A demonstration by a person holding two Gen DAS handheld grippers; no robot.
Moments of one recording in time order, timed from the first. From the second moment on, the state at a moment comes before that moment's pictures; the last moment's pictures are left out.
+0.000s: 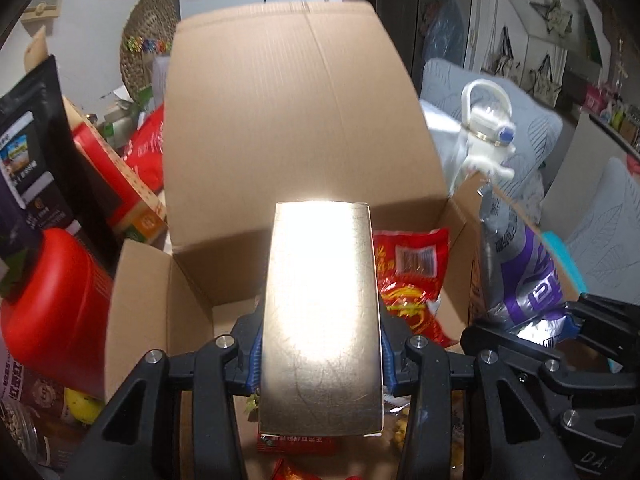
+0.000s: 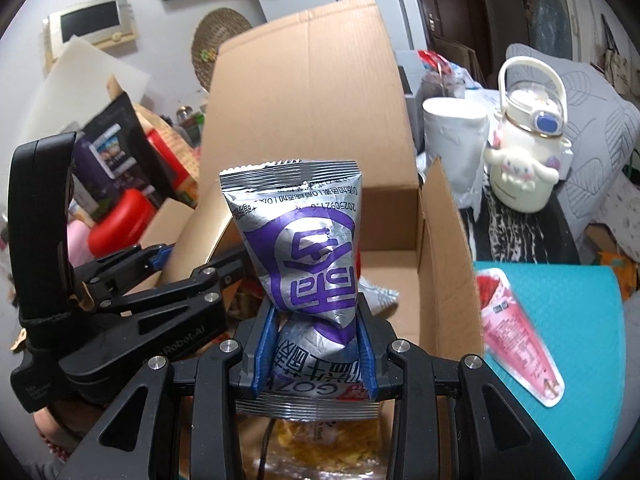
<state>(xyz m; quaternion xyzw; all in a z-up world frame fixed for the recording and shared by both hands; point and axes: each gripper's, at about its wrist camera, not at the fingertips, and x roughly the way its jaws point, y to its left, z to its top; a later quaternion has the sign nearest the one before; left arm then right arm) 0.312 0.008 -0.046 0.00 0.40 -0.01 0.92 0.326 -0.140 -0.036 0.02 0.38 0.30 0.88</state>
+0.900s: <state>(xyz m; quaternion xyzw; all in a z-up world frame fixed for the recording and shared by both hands) 0.312 0.011 -0.036 0.02 0.42 0.04 0.90 0.313 -0.136 -0.023 0.02 0.37 0.27 0.89</state>
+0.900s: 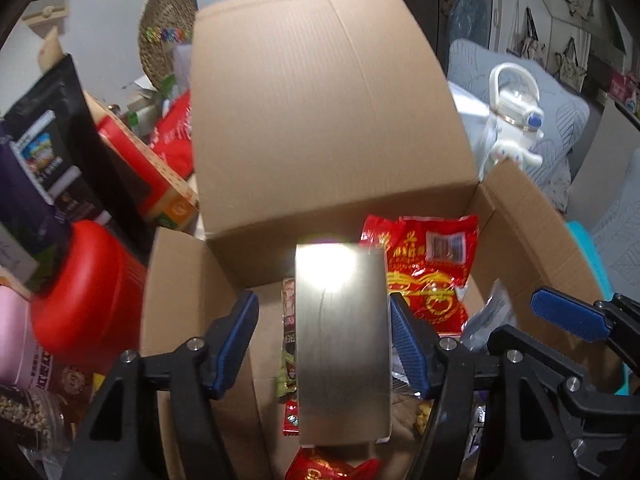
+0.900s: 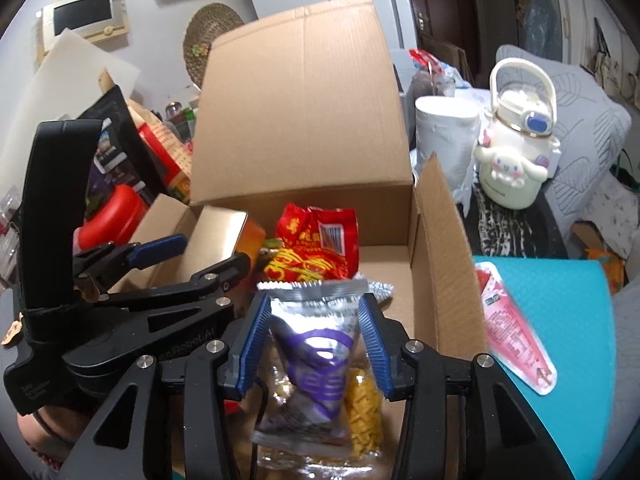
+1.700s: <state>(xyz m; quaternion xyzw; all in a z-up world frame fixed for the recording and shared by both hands) 0.194 -0.008 0.085 0.02 0.30 0.01 0.95 0.193 -0.180 0.083 0.01 0.25 0.24 0.94</state>
